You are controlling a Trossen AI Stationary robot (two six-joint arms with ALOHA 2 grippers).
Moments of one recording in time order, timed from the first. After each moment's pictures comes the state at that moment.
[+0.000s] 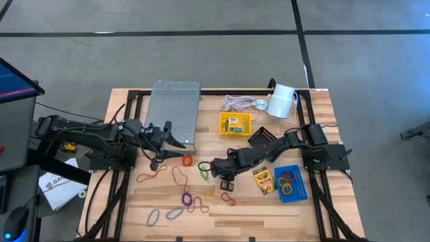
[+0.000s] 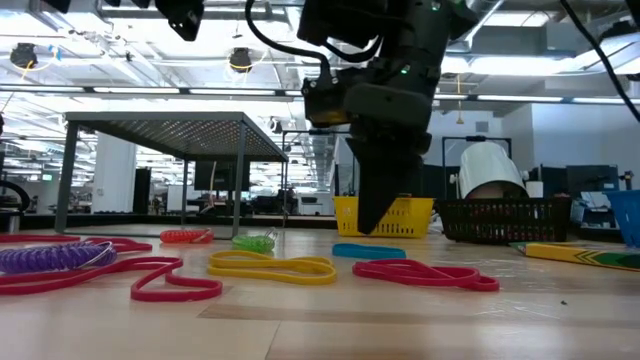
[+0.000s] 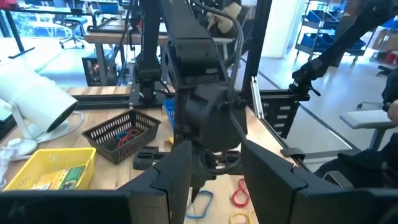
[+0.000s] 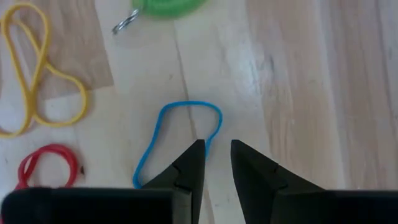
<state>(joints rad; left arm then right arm) -0.09 0.79 0.57 0.09 0.10 -0.04 0.22 2.05 1.44 -0.69 0.10 0.41</state>
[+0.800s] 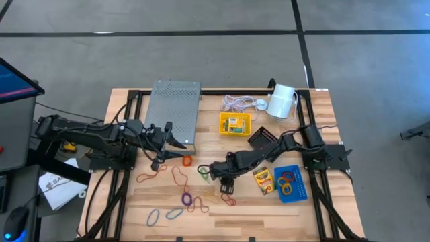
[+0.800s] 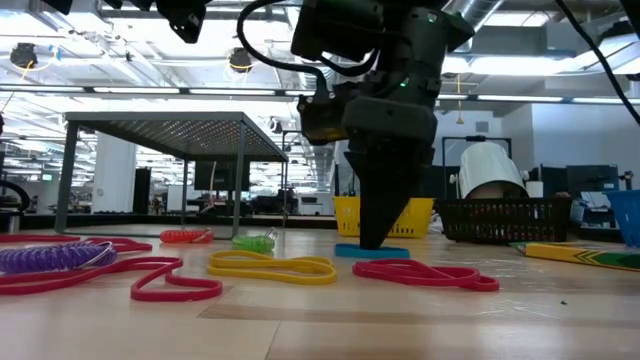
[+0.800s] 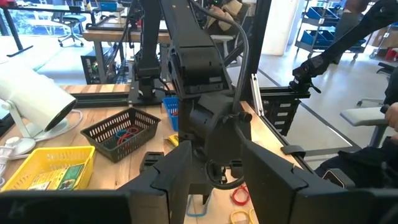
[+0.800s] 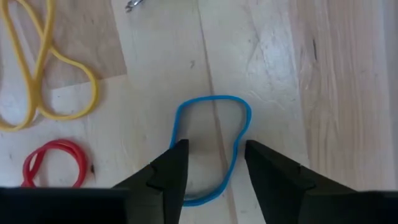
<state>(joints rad) -0.09 0.81 0.57 0.09 0.10 -0.03 0.23 2.12 1.44 -0.67 0.05 0.42</state>
